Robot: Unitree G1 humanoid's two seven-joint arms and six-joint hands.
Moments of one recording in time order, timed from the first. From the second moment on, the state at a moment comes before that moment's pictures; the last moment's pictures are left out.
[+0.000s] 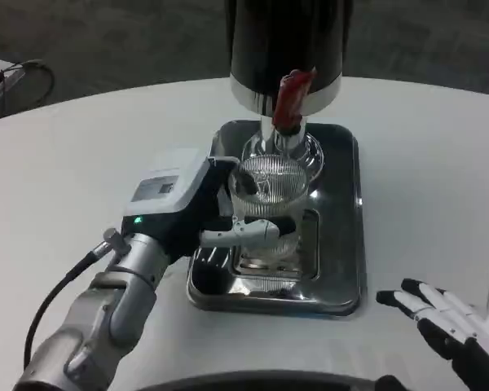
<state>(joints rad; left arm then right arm) -0.73 0.38 -0.29 0.60 0.70 -0.22 0.22 0.52 -0.28 -0.16 -1.03 -0.69 0.04 0.55</state>
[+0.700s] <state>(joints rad) -0.75 0.41 -0.29 0.60 0.64 -0.27 0.18 0.48 -0.31 -0.12 -1.02 -0.69 0.10 0.56</state>
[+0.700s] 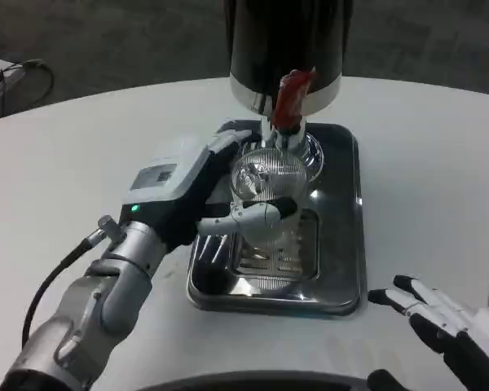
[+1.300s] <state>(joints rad) -0.55 0.50 -0.10 0.33 0.46 -0.37 0.15 0.45 -0.33 -0.10 -1.01 -0.68 0.13 0.56</state>
